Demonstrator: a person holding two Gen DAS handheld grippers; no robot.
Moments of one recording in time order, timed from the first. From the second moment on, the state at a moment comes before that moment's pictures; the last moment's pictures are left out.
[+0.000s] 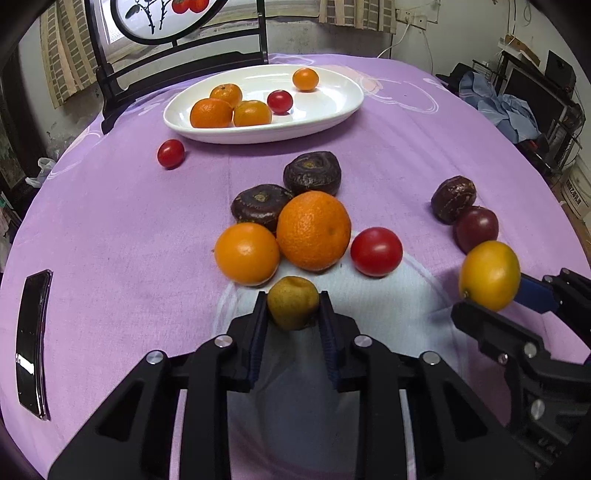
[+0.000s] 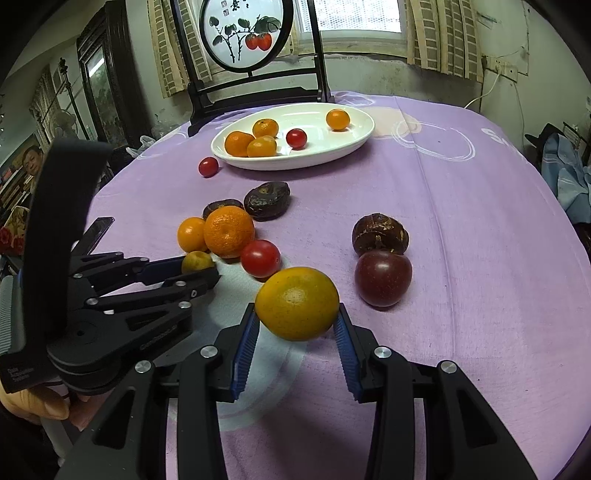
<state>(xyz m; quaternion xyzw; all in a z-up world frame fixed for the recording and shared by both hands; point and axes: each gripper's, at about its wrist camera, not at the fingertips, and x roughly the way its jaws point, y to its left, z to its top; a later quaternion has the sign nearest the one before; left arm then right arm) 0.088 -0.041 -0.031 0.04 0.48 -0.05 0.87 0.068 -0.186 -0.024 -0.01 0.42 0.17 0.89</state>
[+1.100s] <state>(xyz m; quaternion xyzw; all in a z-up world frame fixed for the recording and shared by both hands) 0.259 0.027 0.054 -0.01 0.43 0.00 0.90 0.219 -0.124 0.033 -0.05 0.38 0.20 0.90</state>
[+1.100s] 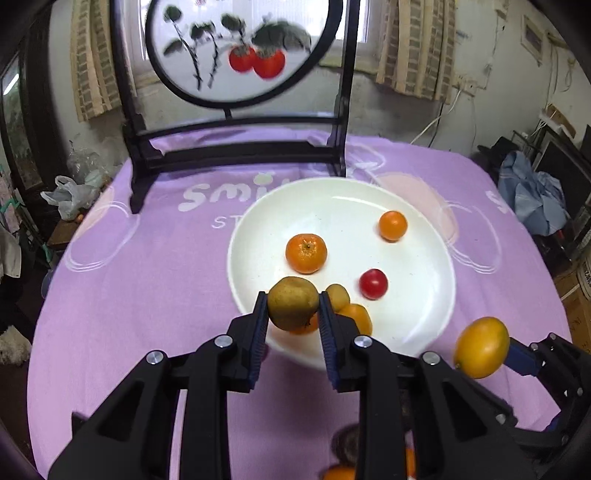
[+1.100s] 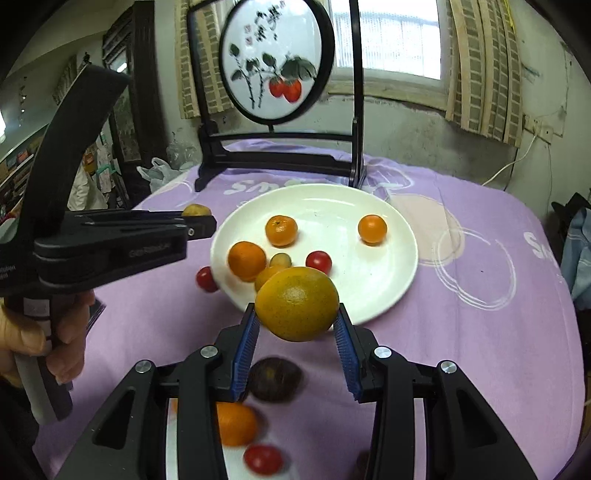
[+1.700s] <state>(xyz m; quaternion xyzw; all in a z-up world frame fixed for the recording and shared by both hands) 0.273 0.008 0.047 -0.02 0.44 0.02 0.90 0.232 -0.145 0.014 -0.05 0.39 0.16 0.90</state>
